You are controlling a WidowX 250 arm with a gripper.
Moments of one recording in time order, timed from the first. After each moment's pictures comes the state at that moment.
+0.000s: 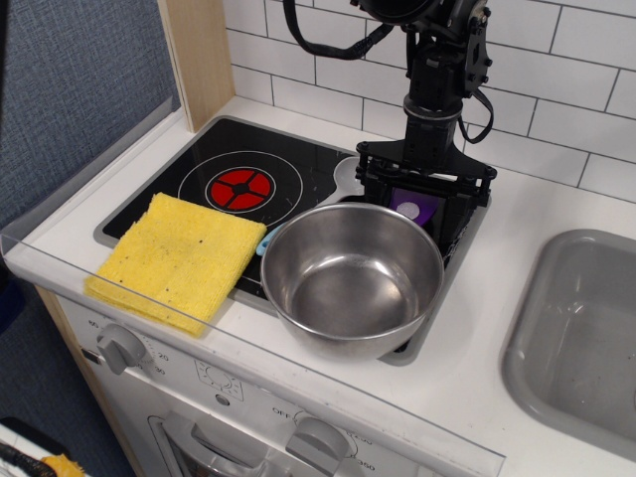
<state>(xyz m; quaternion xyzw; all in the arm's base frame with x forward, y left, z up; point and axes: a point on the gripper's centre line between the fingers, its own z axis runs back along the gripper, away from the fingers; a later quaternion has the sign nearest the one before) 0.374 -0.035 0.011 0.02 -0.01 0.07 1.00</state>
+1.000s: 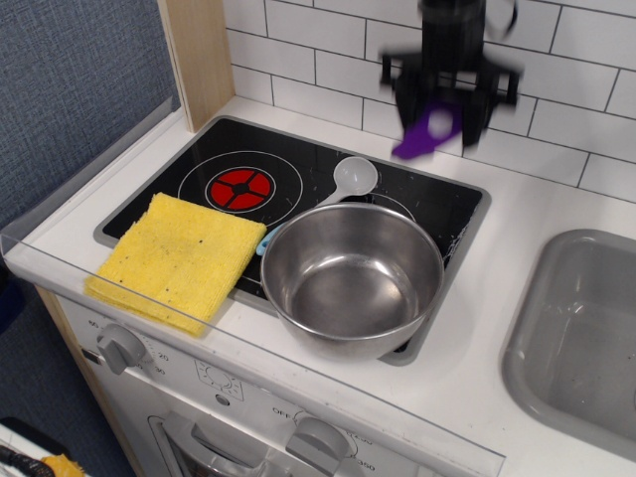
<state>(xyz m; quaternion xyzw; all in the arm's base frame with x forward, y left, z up) 0.415 -0.037 0.099 -0.03 -0.11 0.00 0.99</state>
